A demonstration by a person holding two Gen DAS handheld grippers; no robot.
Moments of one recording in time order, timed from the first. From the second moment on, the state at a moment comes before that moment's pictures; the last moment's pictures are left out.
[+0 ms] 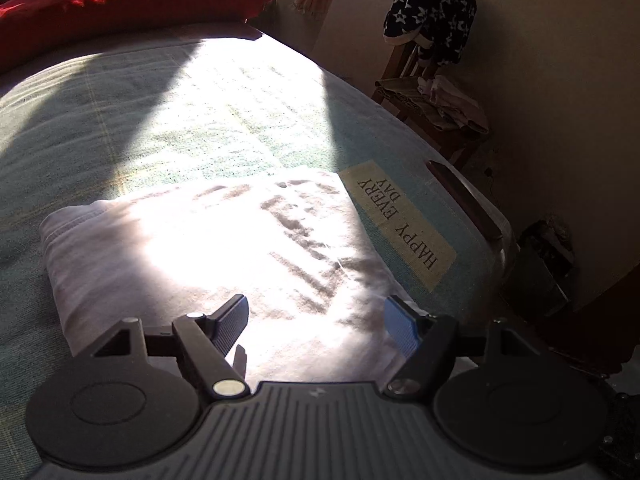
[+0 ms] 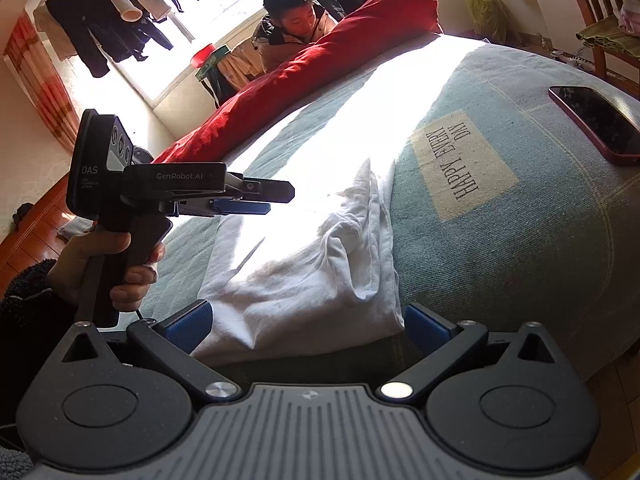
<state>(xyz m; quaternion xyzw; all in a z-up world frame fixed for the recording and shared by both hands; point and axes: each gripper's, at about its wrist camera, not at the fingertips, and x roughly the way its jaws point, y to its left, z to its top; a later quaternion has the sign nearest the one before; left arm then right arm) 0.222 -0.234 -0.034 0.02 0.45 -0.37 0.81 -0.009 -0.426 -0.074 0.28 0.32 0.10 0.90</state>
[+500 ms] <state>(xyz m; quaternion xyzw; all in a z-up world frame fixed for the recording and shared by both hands) 0.177 -0.162 -0.042 -0.07 0.43 -0.33 0.84 0.055 -0.419 -0.099 0.32 0.35 0.16 0.86</state>
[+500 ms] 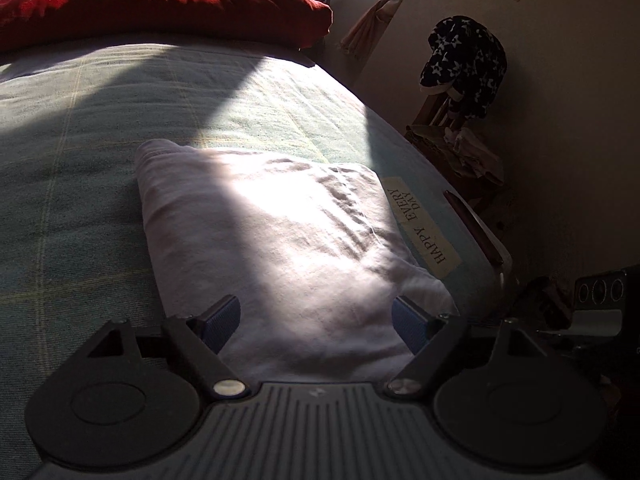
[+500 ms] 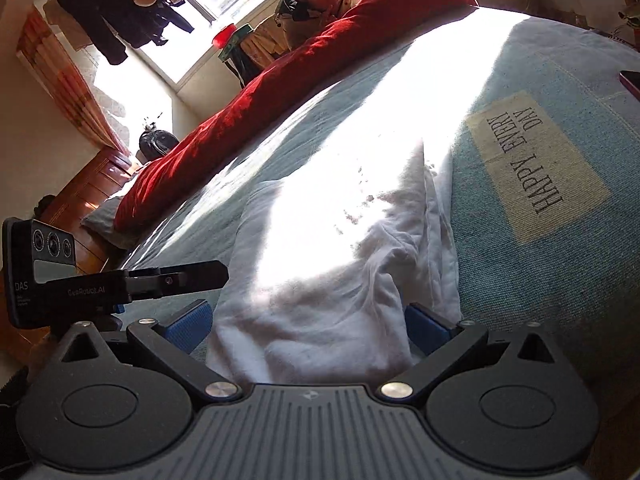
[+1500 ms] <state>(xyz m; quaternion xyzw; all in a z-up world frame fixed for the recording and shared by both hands) 0.182 -0.100 -0.044 -0.17 0.40 -0.29 0.85 0.110 -0.381 -0.095 0.18 0.36 0.13 0.91</state>
